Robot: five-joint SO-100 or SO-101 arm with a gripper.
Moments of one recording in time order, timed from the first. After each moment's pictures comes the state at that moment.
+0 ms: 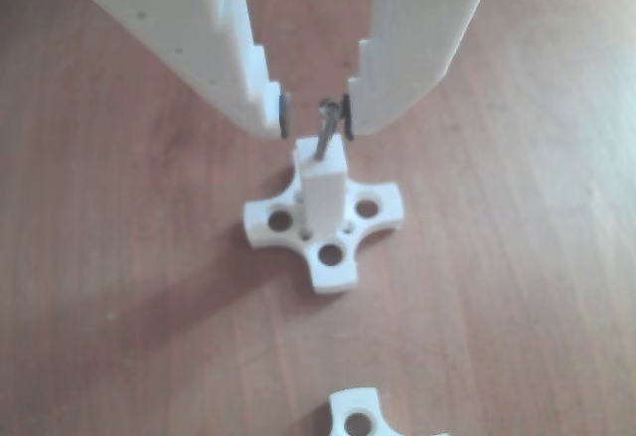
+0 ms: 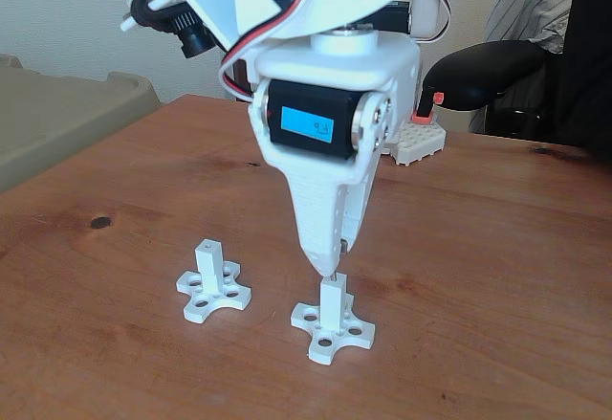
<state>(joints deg) -9.5 84.6 89.9 76.9 9.0</state>
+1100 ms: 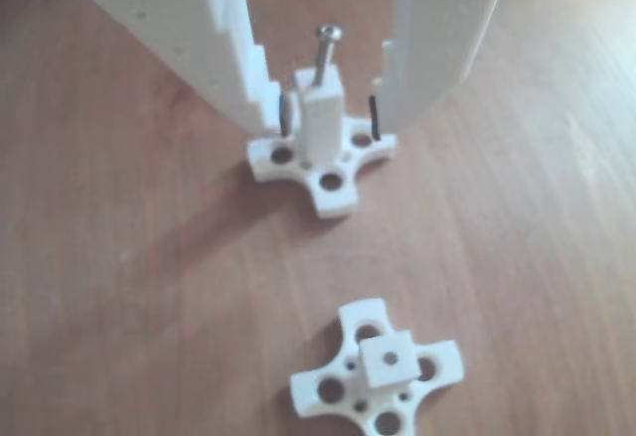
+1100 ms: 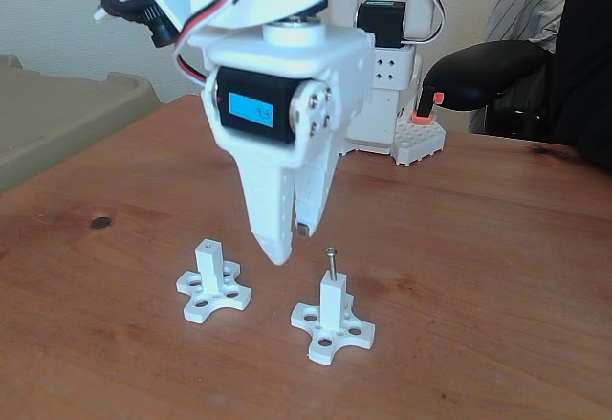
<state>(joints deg) -3.5 89.2 94.2 75.4 6.9</state>
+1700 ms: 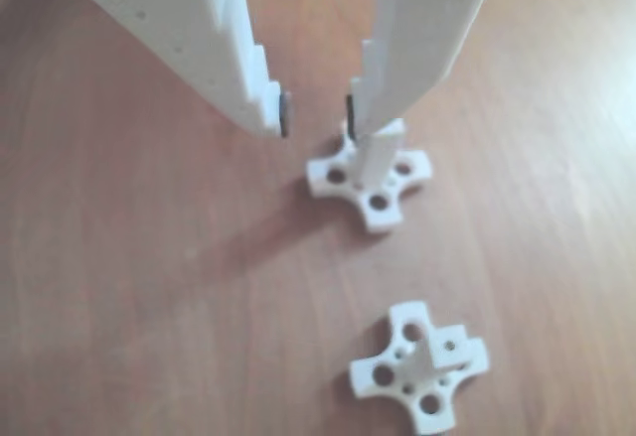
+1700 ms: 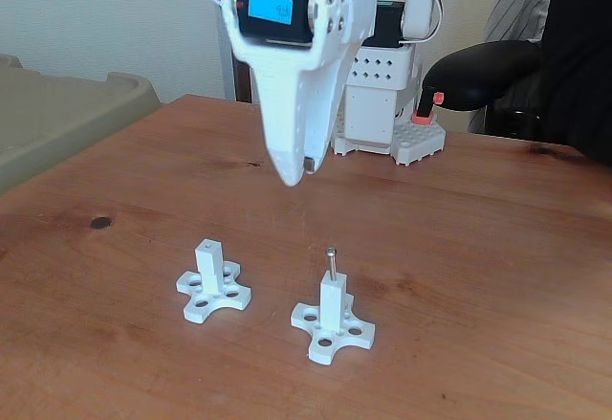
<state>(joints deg) -2.2 111.4 110.1 76.9 2.8</state>
